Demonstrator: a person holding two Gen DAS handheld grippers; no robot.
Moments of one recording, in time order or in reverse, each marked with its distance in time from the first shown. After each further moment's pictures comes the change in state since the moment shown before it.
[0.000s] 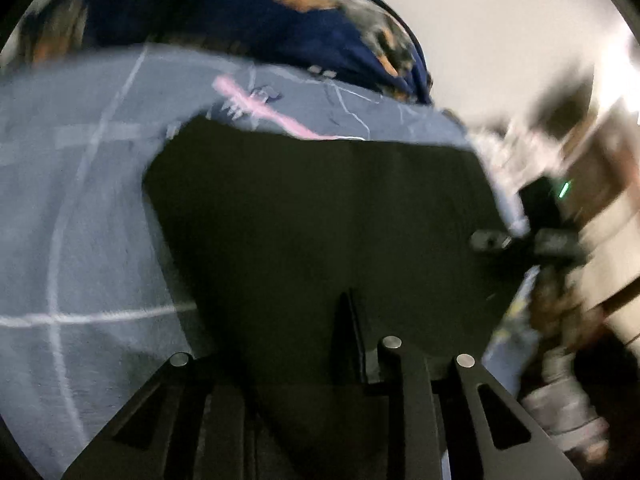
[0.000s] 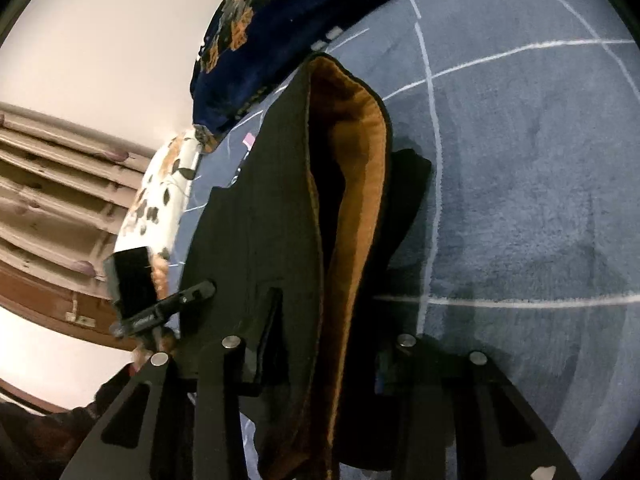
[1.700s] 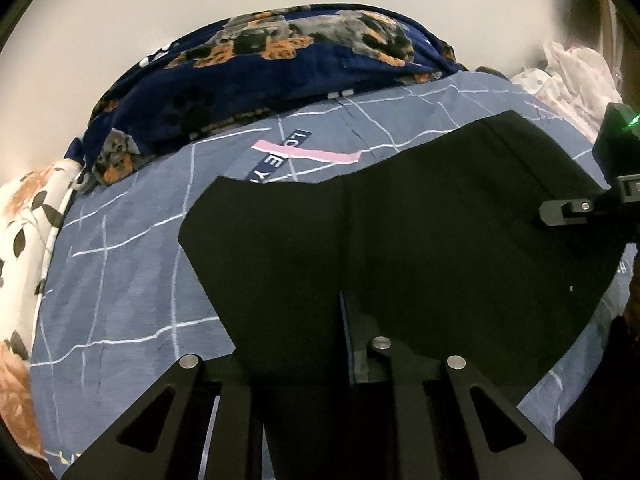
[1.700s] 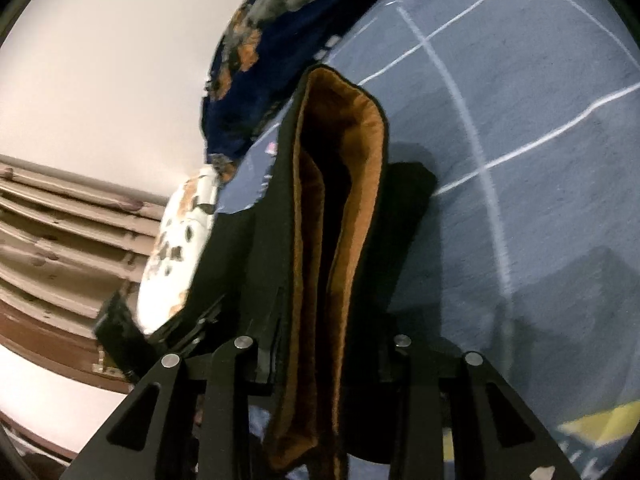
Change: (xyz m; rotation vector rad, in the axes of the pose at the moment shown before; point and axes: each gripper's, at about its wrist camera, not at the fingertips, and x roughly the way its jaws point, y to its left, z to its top) left arm -0.035 -0.050 -0.021 0.257 -0.067 0.418; right arm 0.007 0.038 -0.048 0.150 -0.130 0.111
